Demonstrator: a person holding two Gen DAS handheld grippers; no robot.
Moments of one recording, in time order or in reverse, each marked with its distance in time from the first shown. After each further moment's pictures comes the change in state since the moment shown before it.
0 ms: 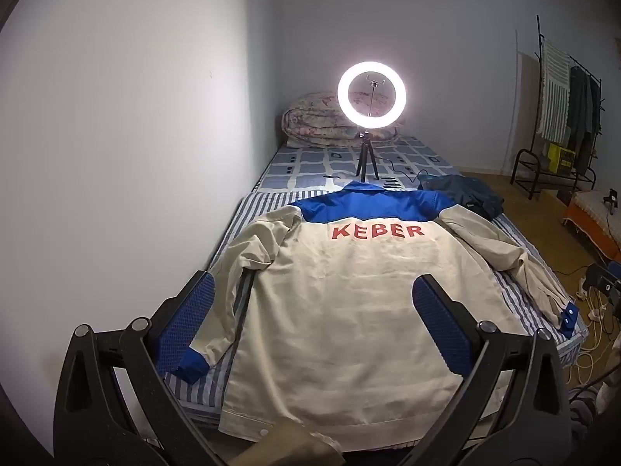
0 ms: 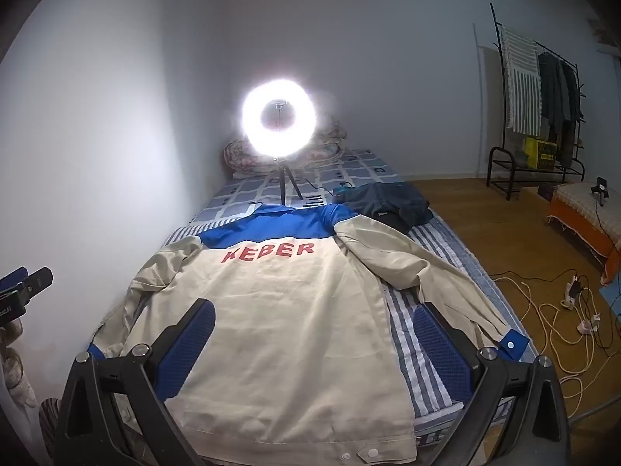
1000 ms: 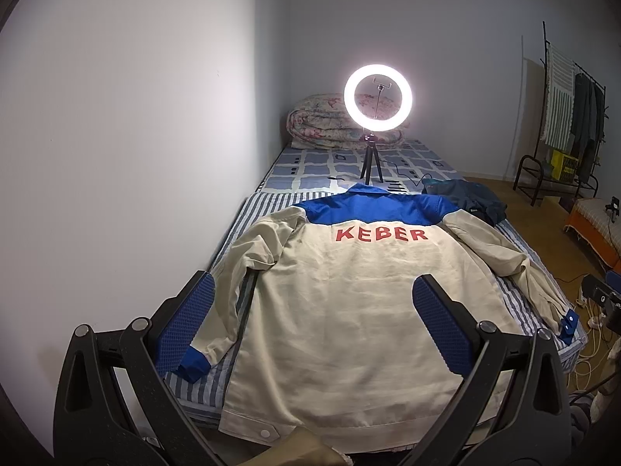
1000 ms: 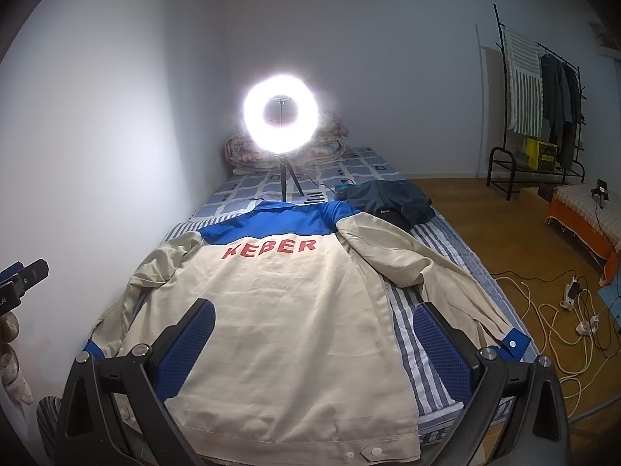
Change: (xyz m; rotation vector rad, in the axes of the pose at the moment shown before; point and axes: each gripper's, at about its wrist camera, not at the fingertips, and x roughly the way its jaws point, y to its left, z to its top) left arm -0.003 0.006 0.006 -0.028 -0.001 -0.002; right arm 0.003 0.008 0.000 -0.019 0.010 -0.021
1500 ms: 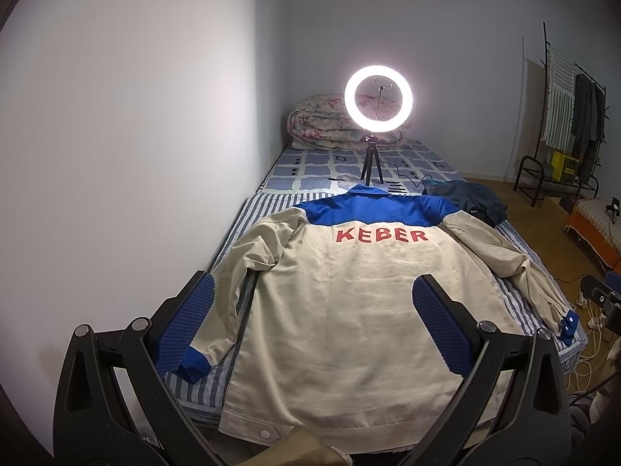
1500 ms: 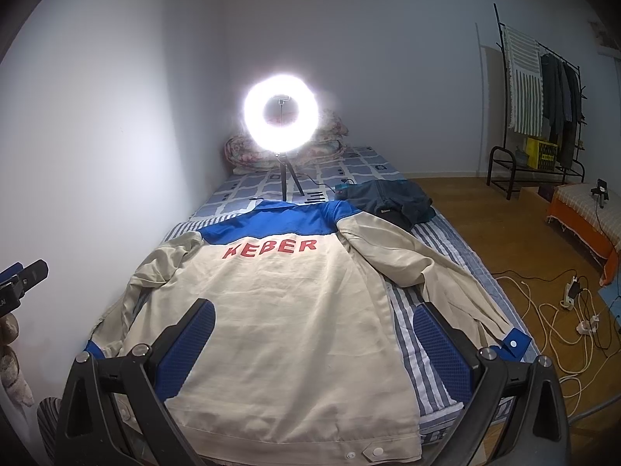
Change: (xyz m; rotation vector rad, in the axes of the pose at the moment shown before) left arm 0.002 0.000 0.001 0.000 -0.001 0.003; right arm 0.003 0.002 -0.001 0.001 0.001 0.000
